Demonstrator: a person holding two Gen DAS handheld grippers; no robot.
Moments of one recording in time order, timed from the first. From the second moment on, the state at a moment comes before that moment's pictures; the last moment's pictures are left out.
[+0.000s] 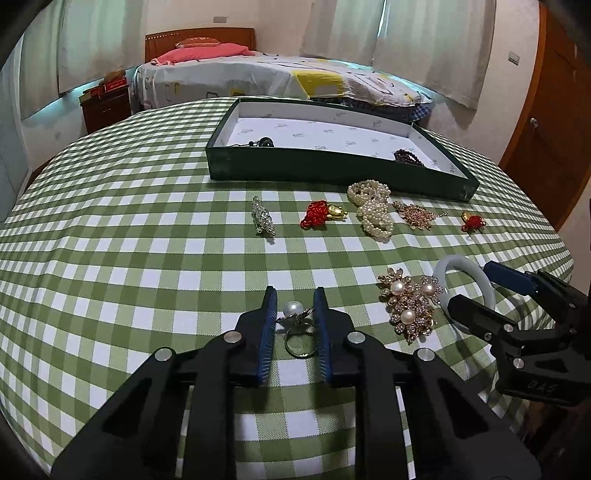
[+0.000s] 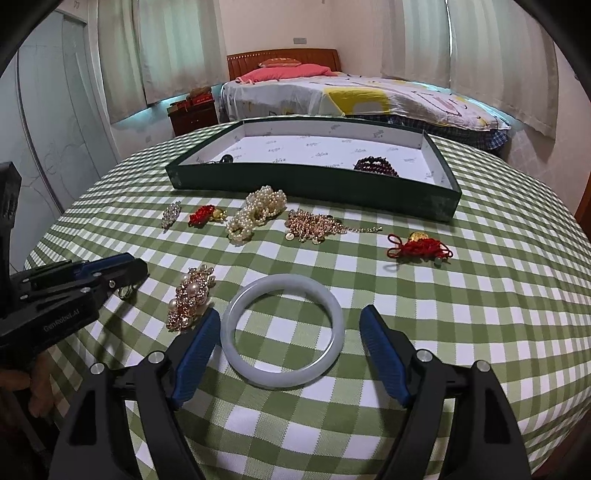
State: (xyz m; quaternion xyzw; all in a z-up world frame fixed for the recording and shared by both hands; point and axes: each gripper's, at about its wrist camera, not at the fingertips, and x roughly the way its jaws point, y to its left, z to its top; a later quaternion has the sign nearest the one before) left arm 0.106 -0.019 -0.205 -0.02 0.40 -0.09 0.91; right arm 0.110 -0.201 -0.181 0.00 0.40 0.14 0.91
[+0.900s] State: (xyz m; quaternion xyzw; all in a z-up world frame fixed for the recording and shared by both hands) left arm 0.098 -0.023 -0.205 -0.01 0.41 -0.09 0.91; right arm 0.110 -0.199 -0.181 -0.01 0.40 0.14 0.91
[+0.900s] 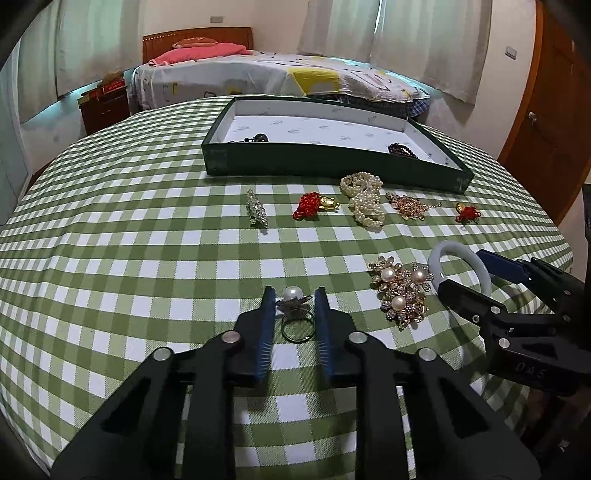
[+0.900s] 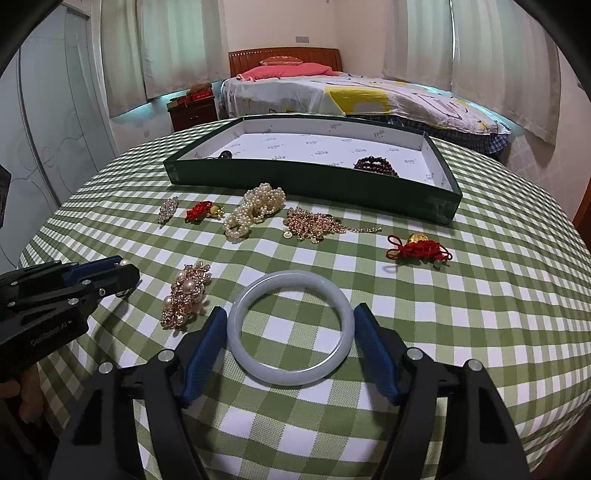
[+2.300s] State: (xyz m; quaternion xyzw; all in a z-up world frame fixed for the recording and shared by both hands) left arm 0.167 -0.035 -0.139 -0.04 0.34 -0.12 0.93; right arm 0.159 -0.233 -0.116 0.03 0.32 0.10 0.94
